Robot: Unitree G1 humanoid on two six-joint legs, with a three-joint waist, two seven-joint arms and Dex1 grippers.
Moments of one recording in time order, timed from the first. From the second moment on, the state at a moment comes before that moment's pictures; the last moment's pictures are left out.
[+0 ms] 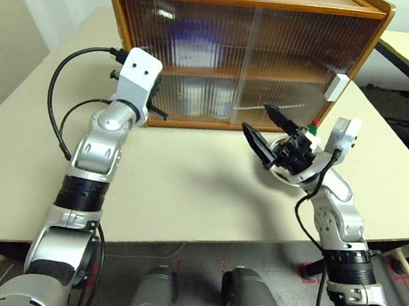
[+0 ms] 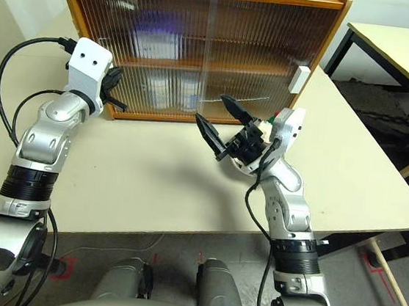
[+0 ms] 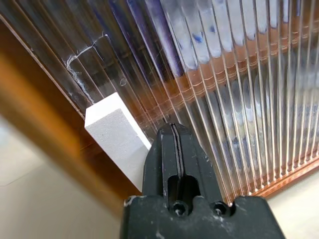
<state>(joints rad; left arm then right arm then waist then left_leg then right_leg) -0.57 0.41 0.01 0.04 0.06 0.46 -0.26 -0.30 -0.19 -0.01 0.01 0.47 -0.07 0.80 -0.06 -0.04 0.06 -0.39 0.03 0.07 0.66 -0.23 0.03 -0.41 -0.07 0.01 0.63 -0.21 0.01</state>
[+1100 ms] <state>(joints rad) -0.22 0.54 0.24 -0.12 -0.57 0.43 -0.95 -0.36 -0.53 -0.35 0.23 0.50 -0.04 0.74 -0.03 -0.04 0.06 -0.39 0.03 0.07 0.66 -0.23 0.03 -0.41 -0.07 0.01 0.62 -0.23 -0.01</state>
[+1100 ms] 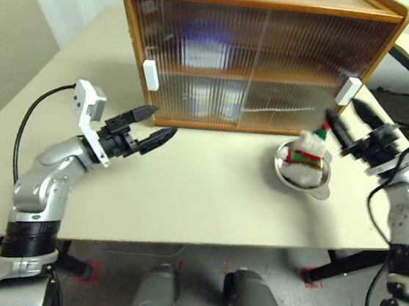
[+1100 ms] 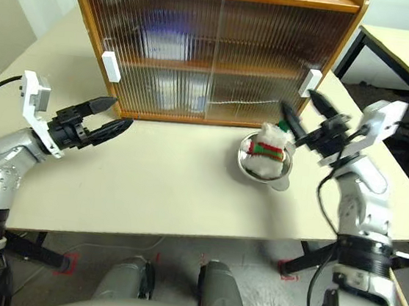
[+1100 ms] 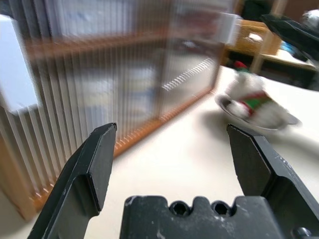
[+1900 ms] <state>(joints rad) -0.16 0.52 0.23 -0.23 -0.69 0.40 -0.94 -0.65 -0.55 -0.35 0.72 0.31 -0.09 0.49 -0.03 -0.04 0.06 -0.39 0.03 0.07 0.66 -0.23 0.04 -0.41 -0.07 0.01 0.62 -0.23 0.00</state>
